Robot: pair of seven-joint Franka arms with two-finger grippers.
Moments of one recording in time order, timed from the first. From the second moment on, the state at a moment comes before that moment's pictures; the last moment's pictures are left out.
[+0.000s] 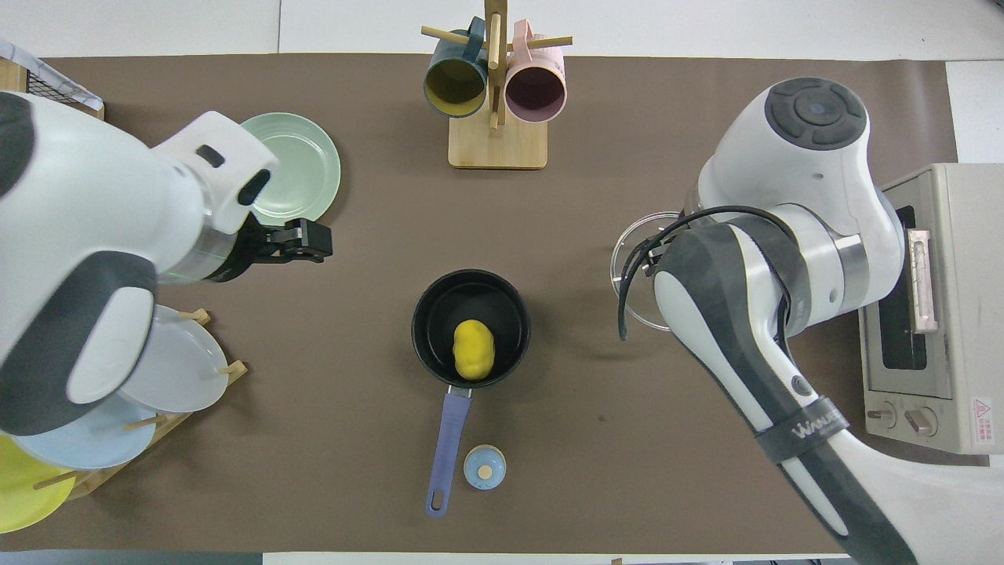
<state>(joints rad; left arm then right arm) -0.29 -0.04 -0.05 -1.72 -0.02 1.71 -0.35 0.23 0.22 0.10 -1.69 -0.01 1.76 0.06</state>
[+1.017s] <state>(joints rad) -0.09 -0.07 -0.04 -1.63 -0.01 1.49 -0.02 0.61 0.21 0.11 -1.75 0.00 2.08 0.57</state>
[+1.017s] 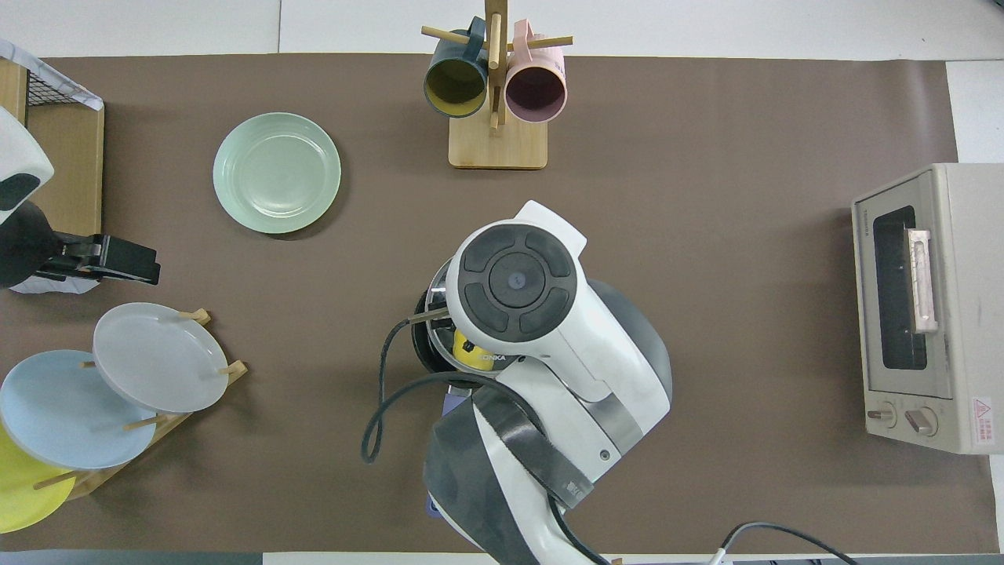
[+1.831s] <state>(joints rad) -0.09 -0.03 -0.03 -1.54 -0.02 1.46 -0.02 0.62 0.23 0.11 -1.77 0.06 2.04 0.55</state>
